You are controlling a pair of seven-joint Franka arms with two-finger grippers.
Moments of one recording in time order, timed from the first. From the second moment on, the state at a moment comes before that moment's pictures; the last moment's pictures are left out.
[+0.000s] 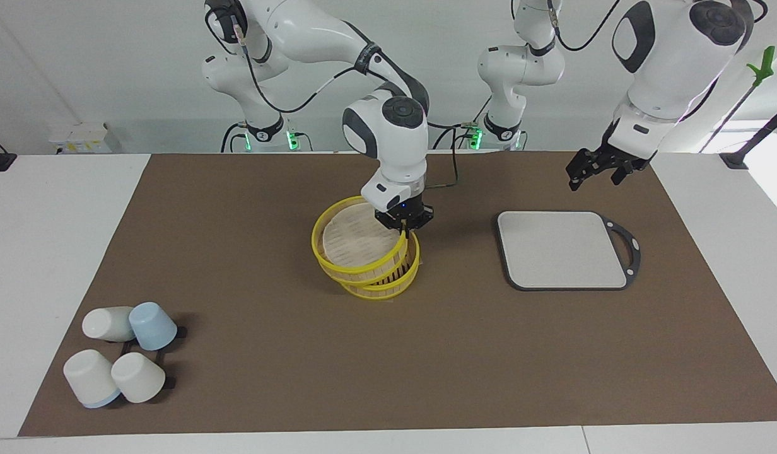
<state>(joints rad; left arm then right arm) -0.15 -0.01 0.06 -1.64 0.00 1.57 -0.12 0.54 0.44 0.13 -1.55 -0.04 2.07 0.78</state>
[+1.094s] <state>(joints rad) -0.15 -0.08 0.06 -1.68 0.00 1.58 -0.10 0.57 0.48 0.12 -1.58 -0.06 2.24 0.89</state>
